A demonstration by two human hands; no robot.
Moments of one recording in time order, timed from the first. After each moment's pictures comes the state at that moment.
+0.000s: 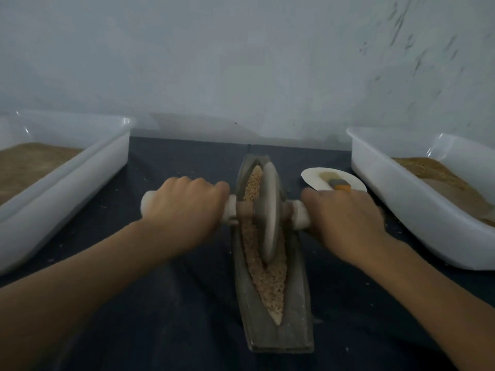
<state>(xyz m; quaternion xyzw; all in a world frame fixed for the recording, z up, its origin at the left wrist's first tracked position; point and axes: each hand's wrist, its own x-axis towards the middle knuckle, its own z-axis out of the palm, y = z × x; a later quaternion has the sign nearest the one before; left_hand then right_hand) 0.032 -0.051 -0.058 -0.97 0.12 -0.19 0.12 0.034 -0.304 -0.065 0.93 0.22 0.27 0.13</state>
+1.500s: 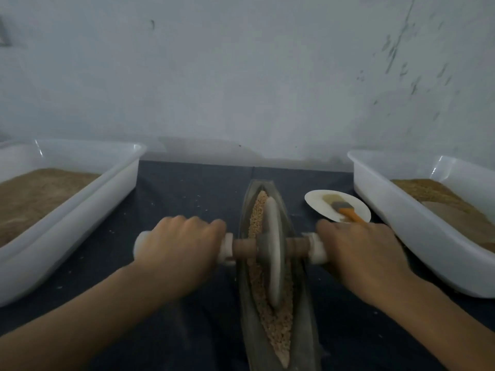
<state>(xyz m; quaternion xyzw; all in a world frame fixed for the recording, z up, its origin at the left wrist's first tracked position) 0.009 -0.042 -0.061 -0.97 0.13 -0.19 0.12 0.017 -0.313 -0.058 0.93 0.22 0.27 0.12</state>
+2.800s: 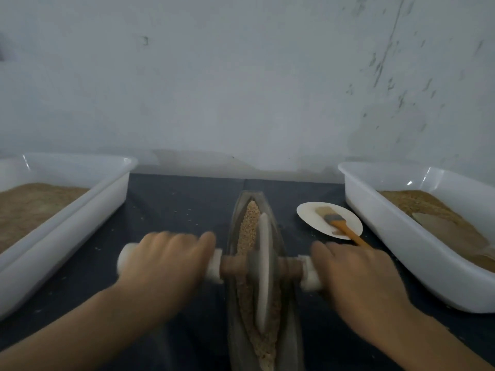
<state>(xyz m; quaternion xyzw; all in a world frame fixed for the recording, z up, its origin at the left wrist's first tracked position) 0.004 -0.046 -0.054 -0.96 0.13 -0.19 0.13 0.006 -0.313 -0.062 0.93 0.23 0.28 0.09</state>
